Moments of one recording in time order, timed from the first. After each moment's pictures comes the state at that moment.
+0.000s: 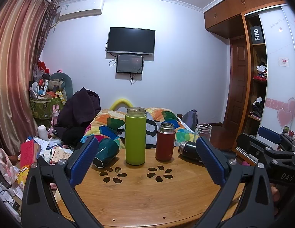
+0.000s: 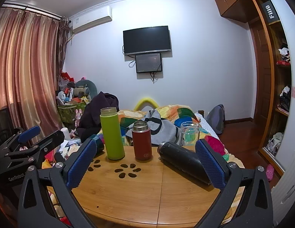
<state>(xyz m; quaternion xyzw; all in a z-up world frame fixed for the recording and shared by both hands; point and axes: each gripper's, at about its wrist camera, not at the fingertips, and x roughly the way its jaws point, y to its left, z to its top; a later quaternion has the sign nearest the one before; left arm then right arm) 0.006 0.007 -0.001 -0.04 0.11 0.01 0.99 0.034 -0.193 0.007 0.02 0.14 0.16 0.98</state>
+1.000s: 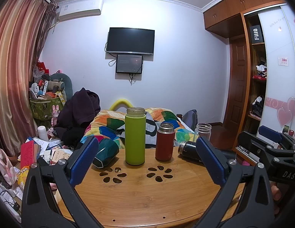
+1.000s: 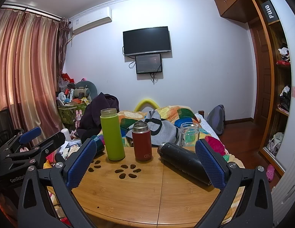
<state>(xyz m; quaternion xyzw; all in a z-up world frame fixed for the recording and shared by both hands) 0.005 0.007 -0.001 -0.03 0.10 0.01 0.99 0.032 -0.193 0.009 0.02 0.14 0.16 0.98</state>
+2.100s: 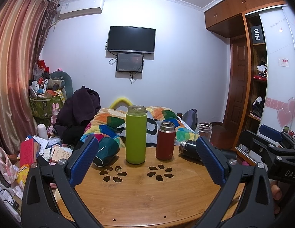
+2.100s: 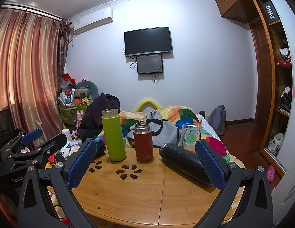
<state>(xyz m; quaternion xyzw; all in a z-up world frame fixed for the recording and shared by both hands) 0.008 0.009 -0.003 -0.04 0.11 0.01 0.99 0.029 -0.190 0.015 0.02 0.13 0.16 0.98</state>
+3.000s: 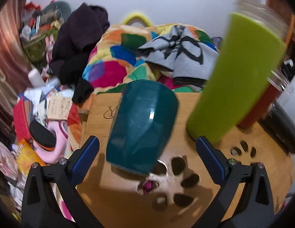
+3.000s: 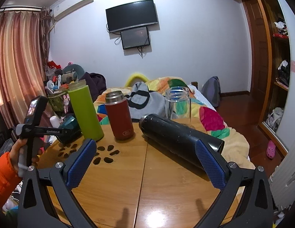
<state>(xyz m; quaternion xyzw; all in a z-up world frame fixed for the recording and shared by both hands) 0.244 0.136 -0.123 -0.07 0.44 0.03 0.89 0.103 -0.218 -0.048 0.05 0.24 0.14 0.96</state>
